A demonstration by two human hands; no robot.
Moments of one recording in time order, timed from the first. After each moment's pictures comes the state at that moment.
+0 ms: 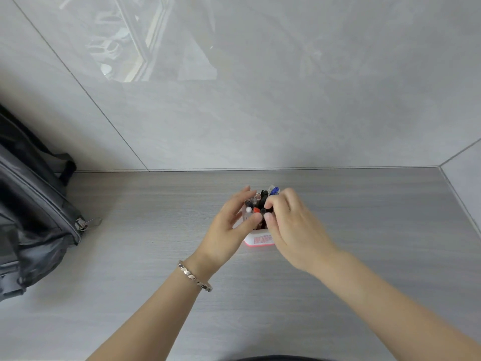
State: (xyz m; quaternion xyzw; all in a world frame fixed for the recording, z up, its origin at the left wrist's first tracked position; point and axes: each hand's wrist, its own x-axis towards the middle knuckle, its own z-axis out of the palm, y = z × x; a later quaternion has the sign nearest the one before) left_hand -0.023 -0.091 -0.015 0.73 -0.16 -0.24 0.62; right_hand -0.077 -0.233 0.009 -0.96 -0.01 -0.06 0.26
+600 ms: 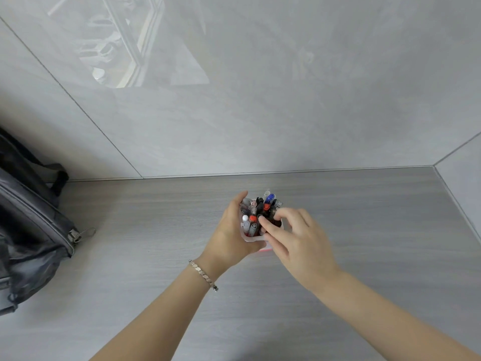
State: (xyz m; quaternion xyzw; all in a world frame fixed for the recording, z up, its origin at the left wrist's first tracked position) left_hand -0.014 -0.105 -0.046 0.80 -0.20 -0.22 0.52; right_hand -0.093 -0.245 -0.026 -0.97 -0.02 -0.20 0.16
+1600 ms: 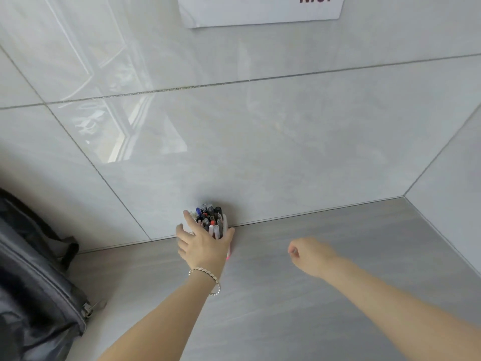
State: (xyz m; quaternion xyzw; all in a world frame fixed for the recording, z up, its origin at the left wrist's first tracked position) left_hand 0.062 -0.094 -0.019 0.92 0.06 0.06 0.39; right_hand -0.043 -0.271 -0.007 -0.94 0.21 0.17 0.19
